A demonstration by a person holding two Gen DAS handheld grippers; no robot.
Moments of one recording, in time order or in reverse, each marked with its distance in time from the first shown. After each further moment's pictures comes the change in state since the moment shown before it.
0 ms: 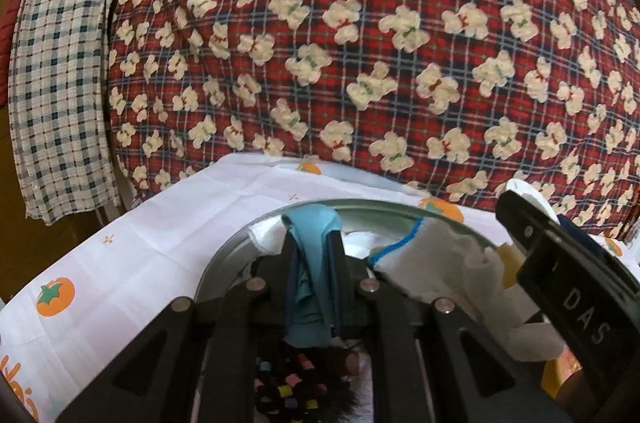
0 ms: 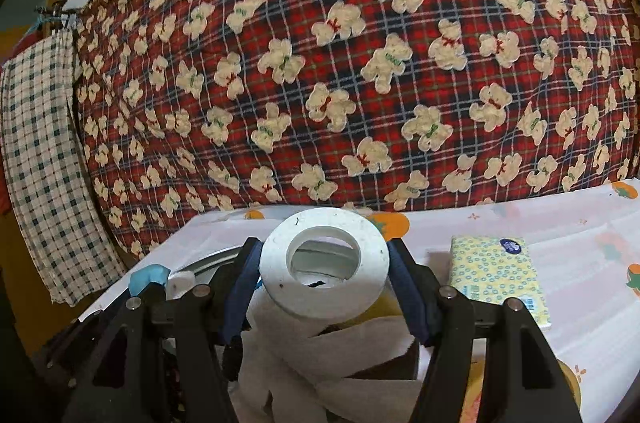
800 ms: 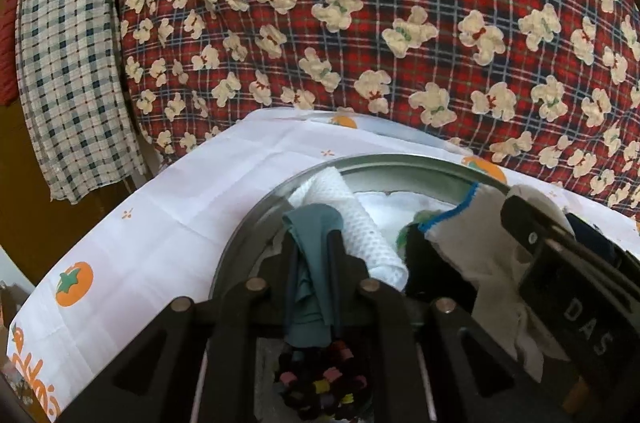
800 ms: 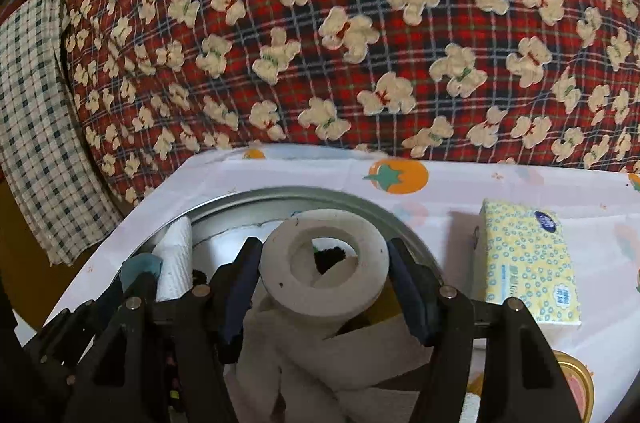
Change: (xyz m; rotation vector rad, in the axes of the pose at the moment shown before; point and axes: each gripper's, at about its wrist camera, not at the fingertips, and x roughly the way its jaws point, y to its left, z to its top) left arm 0.031 0.003 0.002 0.025 0.176 0.126; right arm 0.052 0.014 0.000 -0.045 0.256 -0.004
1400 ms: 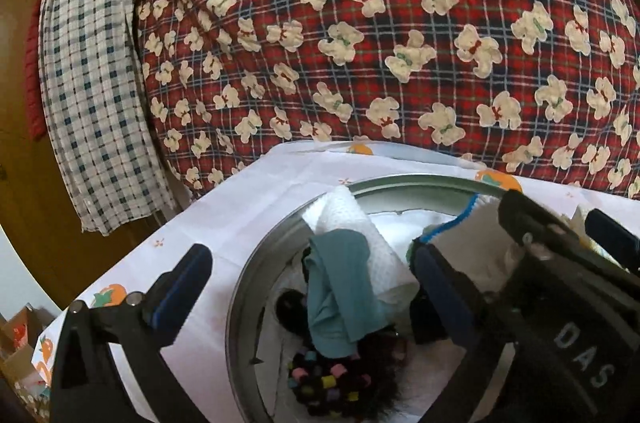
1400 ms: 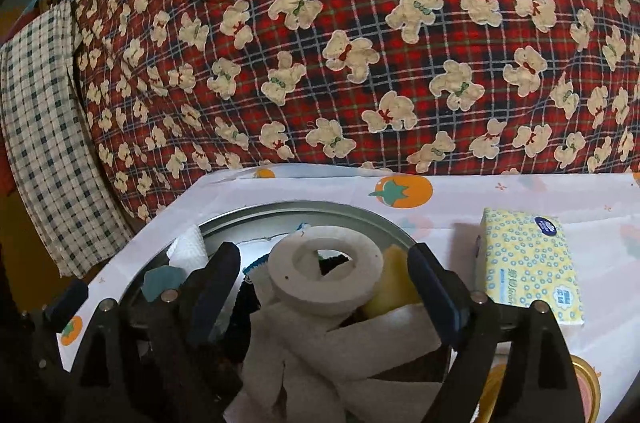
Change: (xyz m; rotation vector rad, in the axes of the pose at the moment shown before) left arm -0.022 -0.016 -0.003 0.067 -0.127 0.114; right arm -0.011 -0.003 -0.004 0.010 -0.070 0.050
